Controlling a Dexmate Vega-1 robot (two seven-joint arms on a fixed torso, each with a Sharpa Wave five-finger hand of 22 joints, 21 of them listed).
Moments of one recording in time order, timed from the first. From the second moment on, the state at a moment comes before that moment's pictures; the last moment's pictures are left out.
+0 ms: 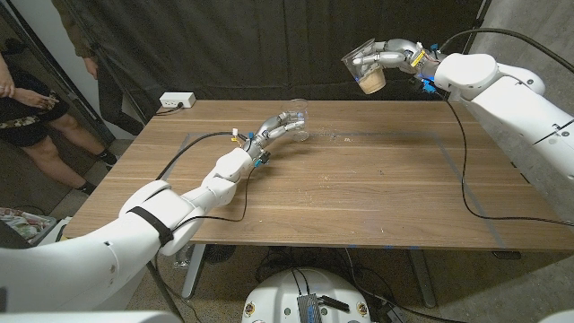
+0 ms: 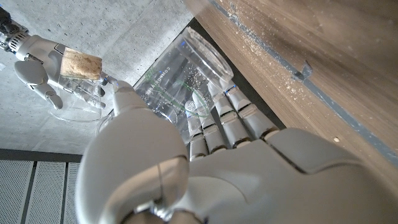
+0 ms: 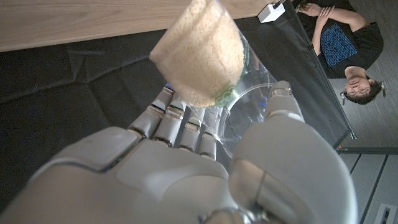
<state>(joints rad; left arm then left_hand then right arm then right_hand) 0.35 0.17 0.65 -0.39 -0.33 -0.83 -0.29 0.90 0.12 -0.20 -0.08 0.30 0.34 -0.05 0.52 0.42 0.46 -0.15 0.48 0.54 0.58 -0.05 0.25 0.37 0.53 -0.05 0.30 0.20 -0.50 -0.97 -0.43 -1.90 0.28 -0.34 0.21 0.76 0.02 0.27 -0.15 0.18 0.35 -0.12 0.60 0.45 0.44 -0.12 0.77 0.82 0.66 -0.06 0.41 0.72 0.40 -0.02 0.34 0.23</state>
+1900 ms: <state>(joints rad) 0.29 0.11 0.71 -0.38 -0.31 -0.81 -0.39 0.91 0.13 -0.22 -0.07 0.30 0.34 -0.05 0.53 0.41 0.46 -0.15 0.48 0.55 0.59 -0.06 0.24 0.39 0.52 -0.05 0.30 0.21 -0.36 -0.98 -0.58 -1.91 0.10 -0.38 0.43 0.76 0.02 0.27 -0.15 0.18 0.36 -0.12 0.59 0.45 0.45 -0.12 0.76 0.83 0.66 -0.06 0.40 0.73 0.38 -0.01 0.34 0.22</state>
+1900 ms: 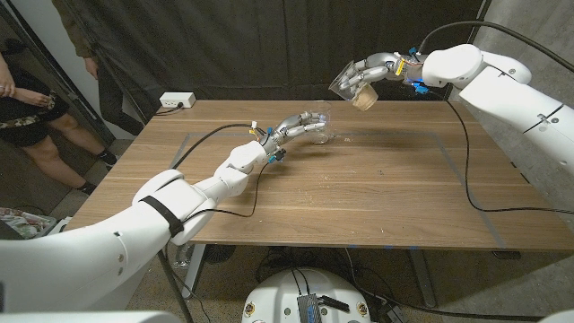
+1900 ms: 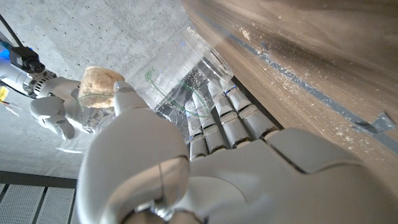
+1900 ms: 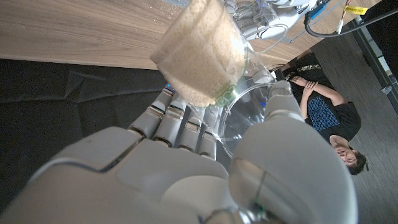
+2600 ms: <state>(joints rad) 0.31 0.12 0.71 -0.40 -0.31 -0.86 -0.43 0.91 0.13 -0.23 -0.07 0.29 0.34 -0.05 0.53 0.41 0.46 -0.15 0.47 0.56 0.59 -0.06 0.23 0.39 0.52 -0.05 0.30 0.21 -0.33 -0.98 -0.62 -1.93 -0.02 -0.34 0.55 0.76 0.02 0.27 -0.15 0.18 0.37 -0.12 0.59 0.46 0.46 -0.12 0.75 0.83 0.67 -0.07 0.39 0.73 0.38 -0.01 0.33 0.22</state>
